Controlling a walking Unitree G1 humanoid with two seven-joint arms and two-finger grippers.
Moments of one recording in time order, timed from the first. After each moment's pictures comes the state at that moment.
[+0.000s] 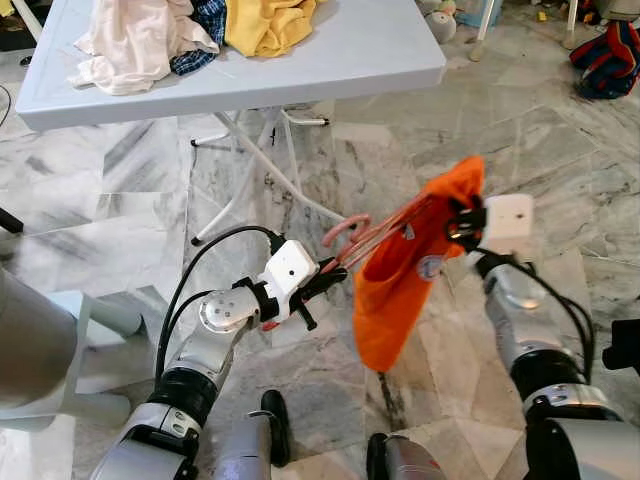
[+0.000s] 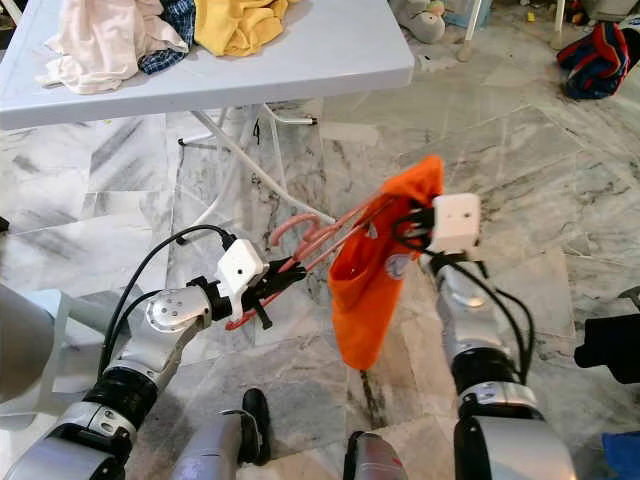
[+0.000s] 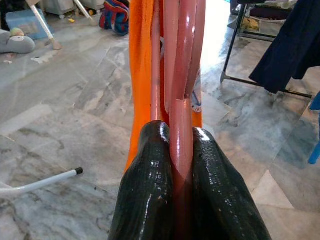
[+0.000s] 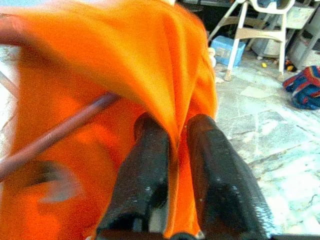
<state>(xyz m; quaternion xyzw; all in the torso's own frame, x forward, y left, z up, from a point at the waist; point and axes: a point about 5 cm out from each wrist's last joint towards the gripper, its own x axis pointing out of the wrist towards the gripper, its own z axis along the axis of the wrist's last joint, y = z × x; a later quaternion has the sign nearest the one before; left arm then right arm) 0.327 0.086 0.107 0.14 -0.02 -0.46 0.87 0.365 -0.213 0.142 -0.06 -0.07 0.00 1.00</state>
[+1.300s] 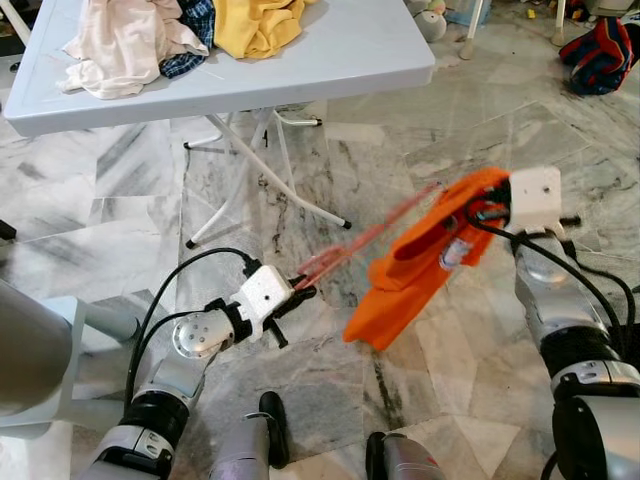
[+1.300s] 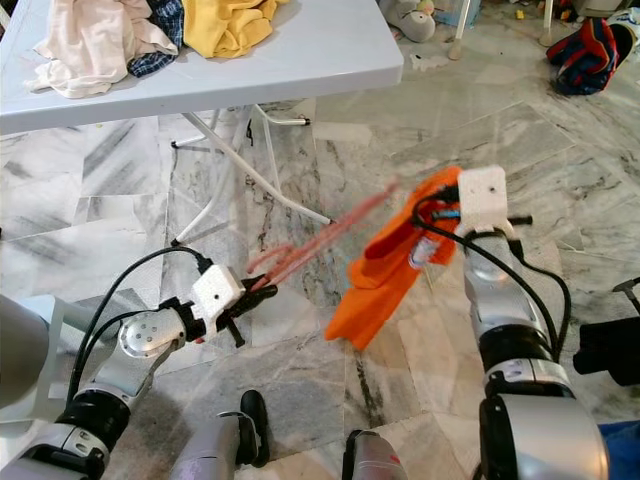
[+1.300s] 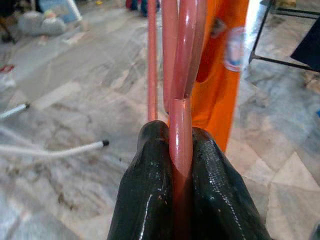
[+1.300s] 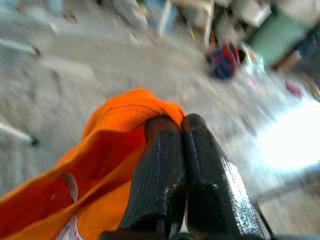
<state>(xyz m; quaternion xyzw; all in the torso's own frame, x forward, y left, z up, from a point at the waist) 0.307 0.131 0.074 0.16 0.00 -0.40 0.90 0.359 -0.265 0.135 -0.16 0.02 -0.15 0.98</state>
